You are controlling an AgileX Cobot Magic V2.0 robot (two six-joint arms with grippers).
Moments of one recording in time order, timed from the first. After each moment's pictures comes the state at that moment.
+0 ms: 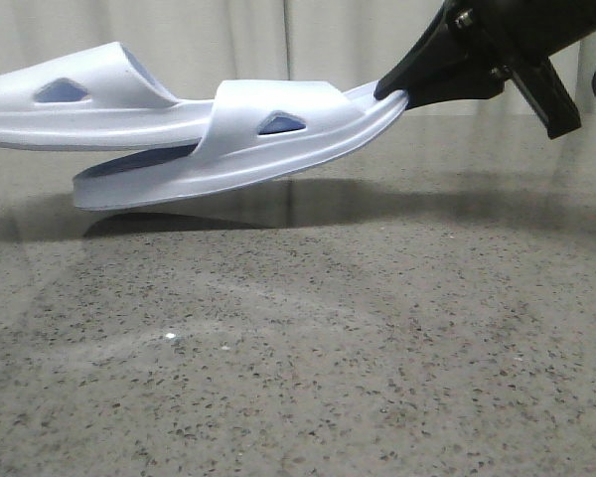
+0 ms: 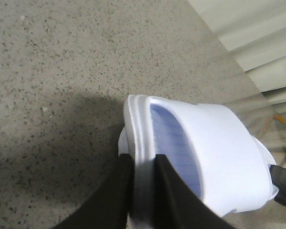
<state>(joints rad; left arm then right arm) 0.16 1.20 -0.64 -1.41 0.79 0.78 0.23 1.49 -0.98 1.28 0.62 -0.63</state>
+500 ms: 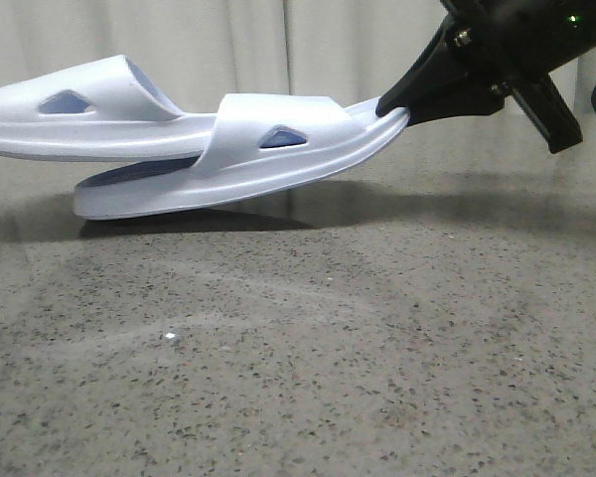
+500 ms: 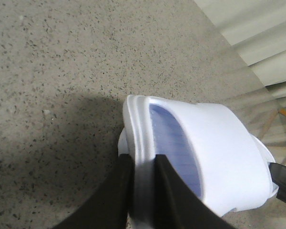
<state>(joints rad) 0.16 1.22 -0.64 -1.42 0.79 0.83 0.23 1.50 -0.96 1.28 0.61 -0.63</state>
